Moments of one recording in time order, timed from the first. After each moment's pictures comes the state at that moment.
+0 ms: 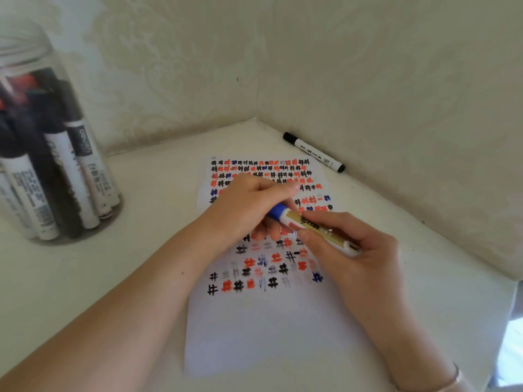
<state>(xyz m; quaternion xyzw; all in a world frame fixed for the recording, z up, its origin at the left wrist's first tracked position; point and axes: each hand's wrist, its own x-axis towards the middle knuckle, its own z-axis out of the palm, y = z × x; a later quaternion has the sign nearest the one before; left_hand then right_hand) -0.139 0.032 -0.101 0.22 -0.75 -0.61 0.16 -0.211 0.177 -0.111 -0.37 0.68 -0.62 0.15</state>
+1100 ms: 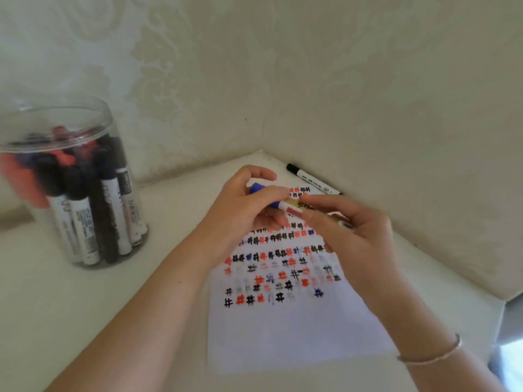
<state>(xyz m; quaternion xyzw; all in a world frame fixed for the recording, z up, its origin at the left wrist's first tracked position) -0.127 0.029 -0.071 0.20 -0.57 -0.74 0.29 -0.219 0.156 -0.071 -0.38 0.67 -0.62 0.16</state>
